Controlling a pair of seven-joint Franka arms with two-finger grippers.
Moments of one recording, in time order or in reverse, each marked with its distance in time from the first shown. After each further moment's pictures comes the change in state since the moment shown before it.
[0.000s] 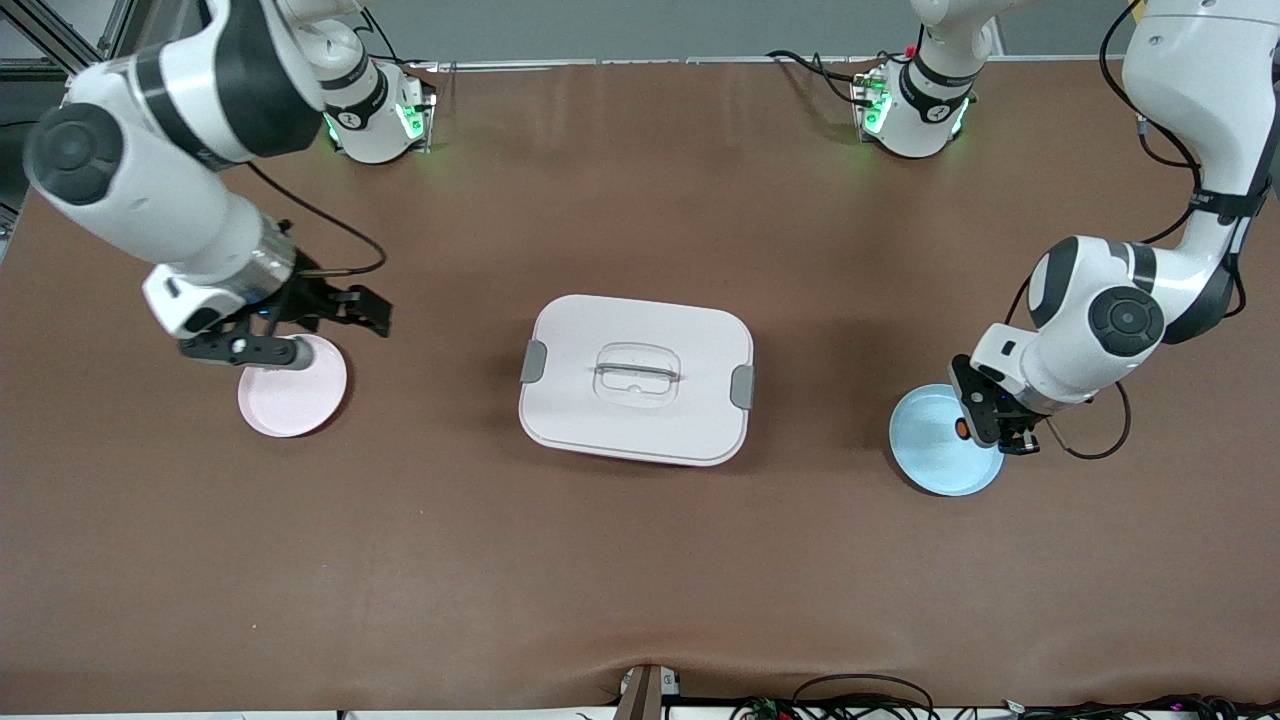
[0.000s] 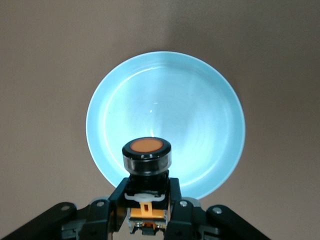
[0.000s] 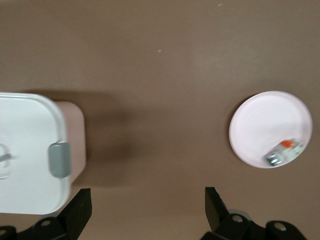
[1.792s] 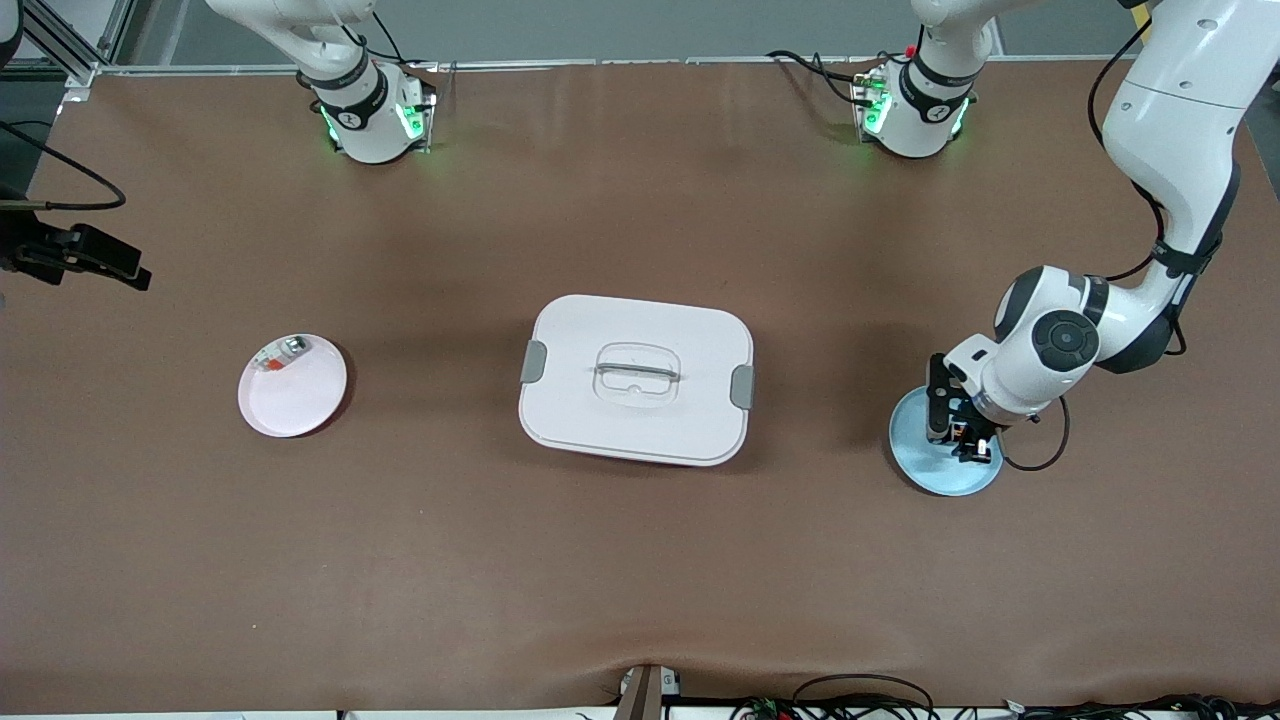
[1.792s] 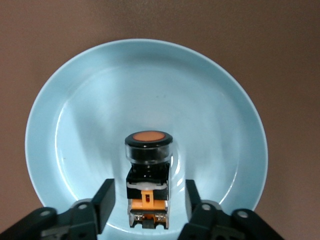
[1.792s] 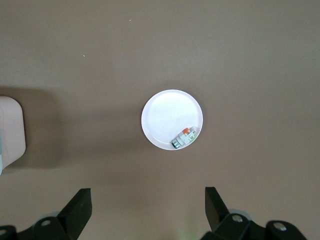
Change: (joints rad) left arm 0.019 0.139 -0.001 -0.021 0.184 0.137 0.167; right arm -0.283 -0.042 0.008 0.240 -0.077 -0.334 -0.256
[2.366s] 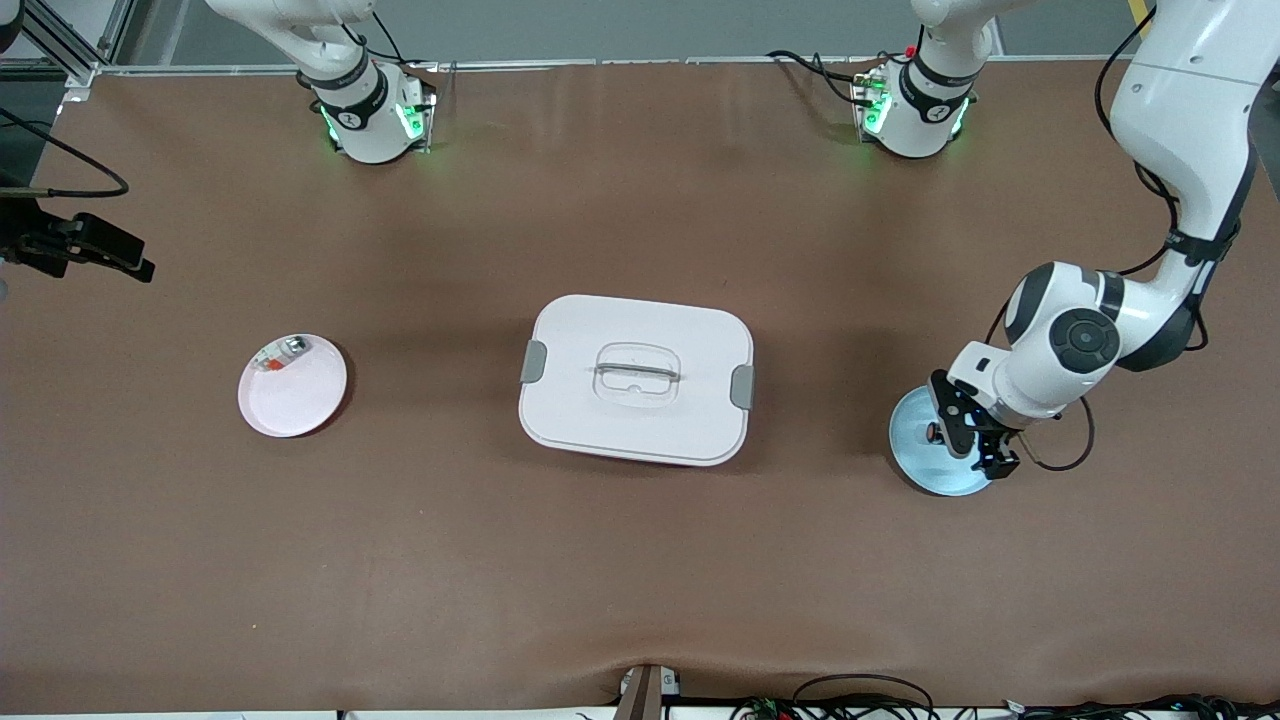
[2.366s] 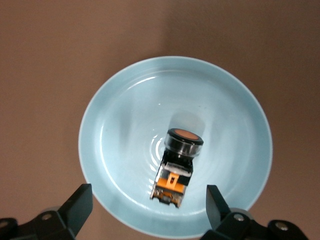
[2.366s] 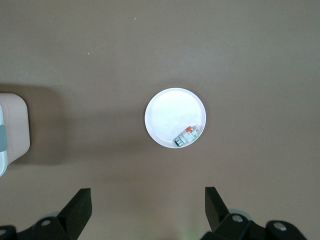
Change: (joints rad) left arm 0.002 -0.066 -0.038 0.069 -0.113 -0.140 -0.280; right arm 0.000 -0.026 0.005 -0.026 0.009 0.005 0.000
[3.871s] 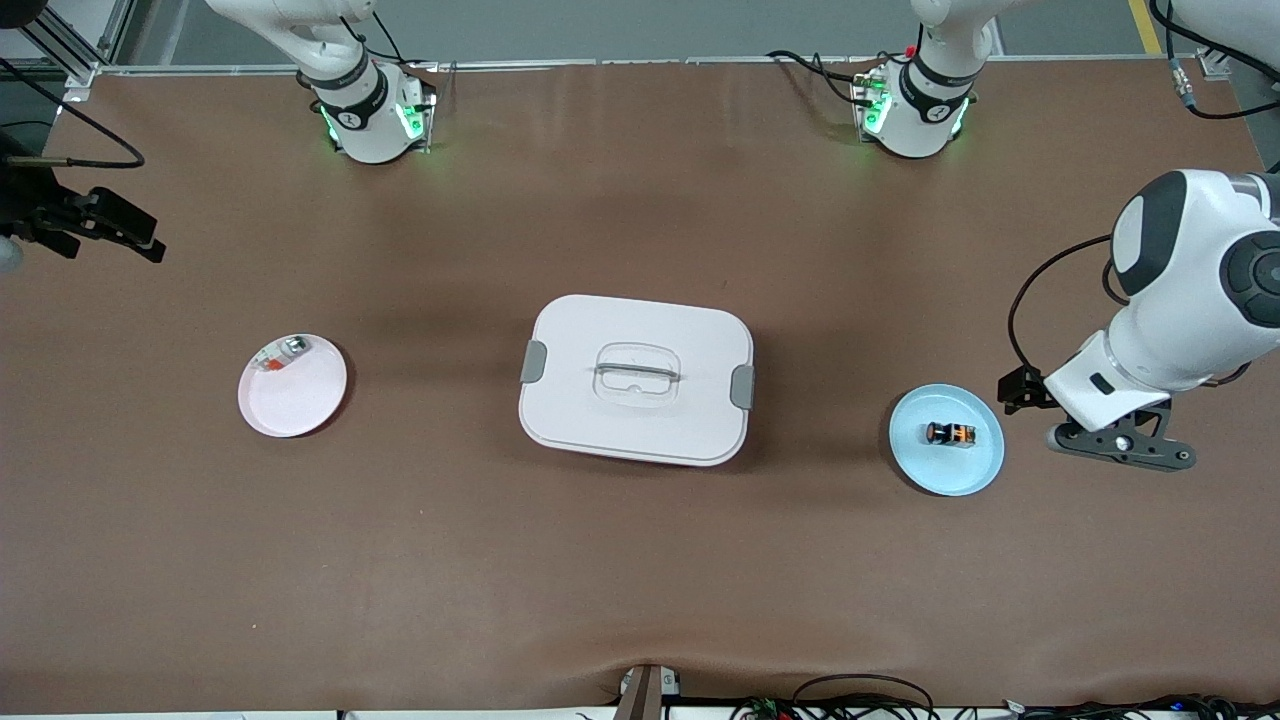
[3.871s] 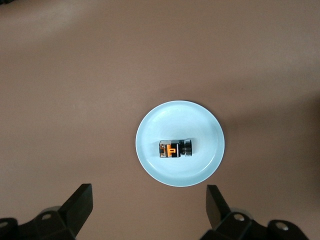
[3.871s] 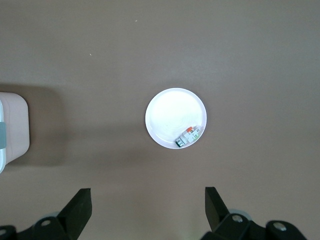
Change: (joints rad) left arm 0.004 -0.179 -0.081 0.305 -0.162 -0.498 -1.079; right arm -0.001 -0.124 0.004 -0.158 0.000 0.086 0.000
